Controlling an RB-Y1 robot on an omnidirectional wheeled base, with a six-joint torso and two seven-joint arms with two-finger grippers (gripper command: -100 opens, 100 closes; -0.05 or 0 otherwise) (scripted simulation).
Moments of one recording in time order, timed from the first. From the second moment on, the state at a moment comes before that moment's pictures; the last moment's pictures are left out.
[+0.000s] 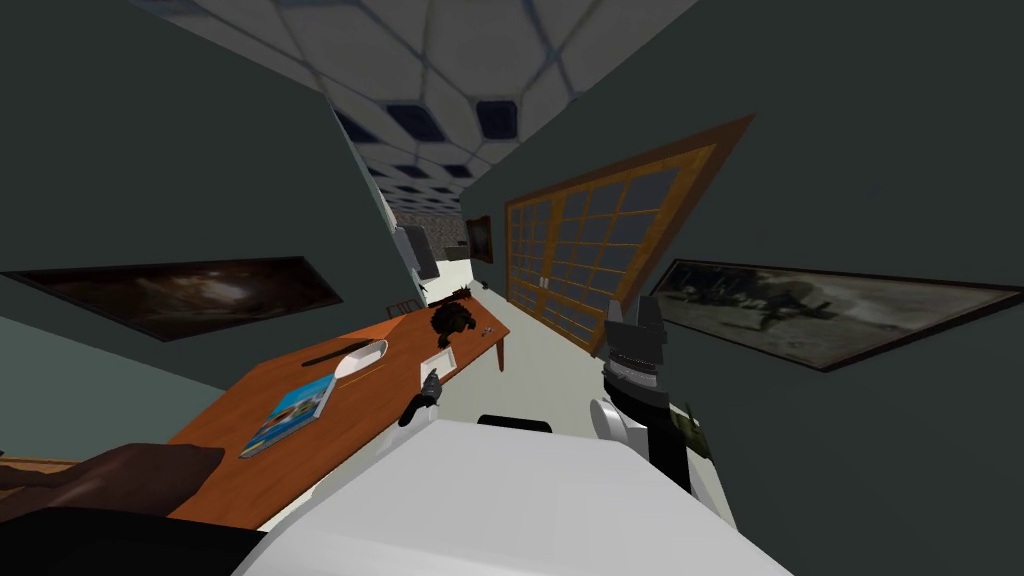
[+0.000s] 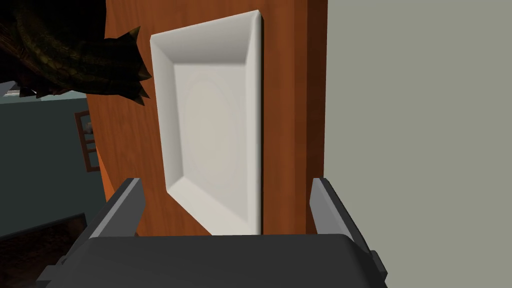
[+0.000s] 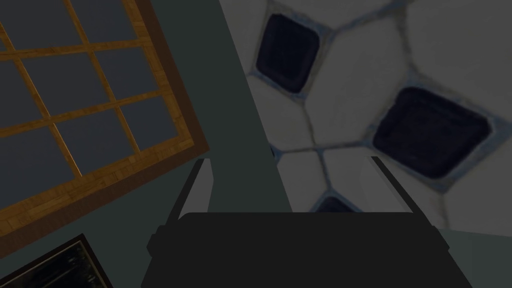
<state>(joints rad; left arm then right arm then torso) 0.18 0.06 0.40 -1.12 0.21 0.03 0.06 0.50 0.05 0.06 -2.40 0.03 -0.57 0.17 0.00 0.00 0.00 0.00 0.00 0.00</state>
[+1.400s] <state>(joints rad) -0.01 0.08 0.54 -0.85 0.17 -0.04 0.03 0.50 0.05 0.06 -2.40 0.03 -0.57 0.17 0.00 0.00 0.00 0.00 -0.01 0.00</state>
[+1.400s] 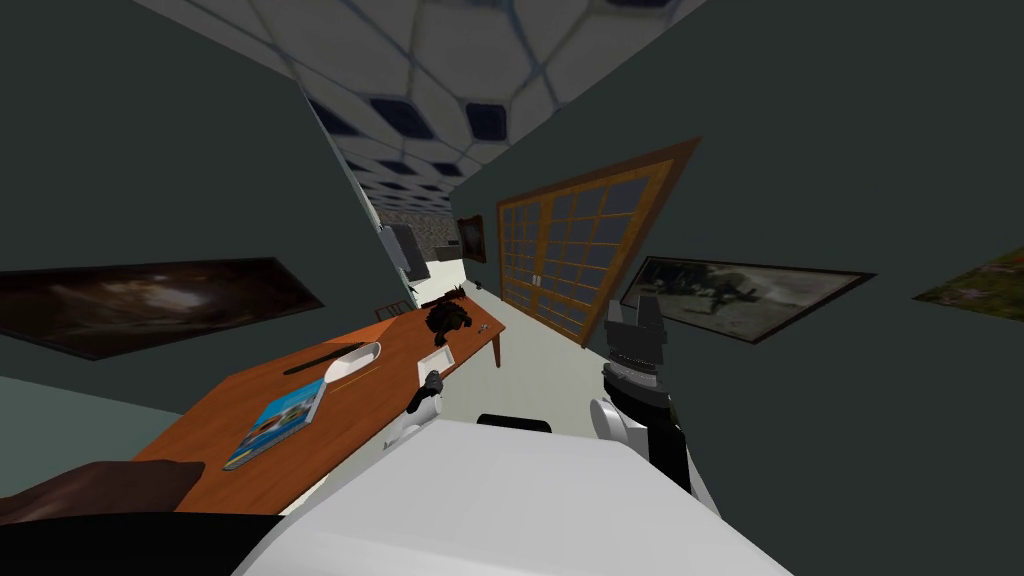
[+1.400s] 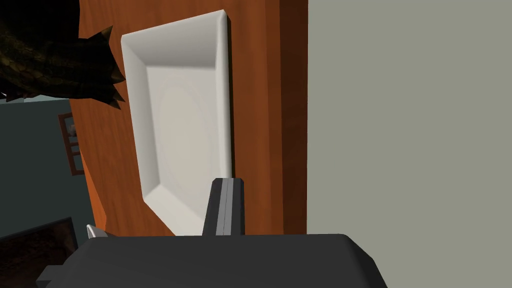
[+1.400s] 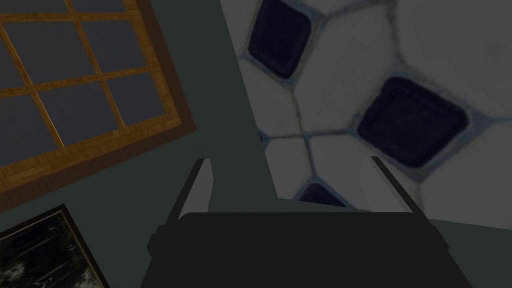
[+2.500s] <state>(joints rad) -0.03 0.10 0.56 -0.90 0.18 0.04 0.05 0.50 0.05 0.06 -2.40 0.03 -0.57 0.17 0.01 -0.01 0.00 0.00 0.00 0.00</state>
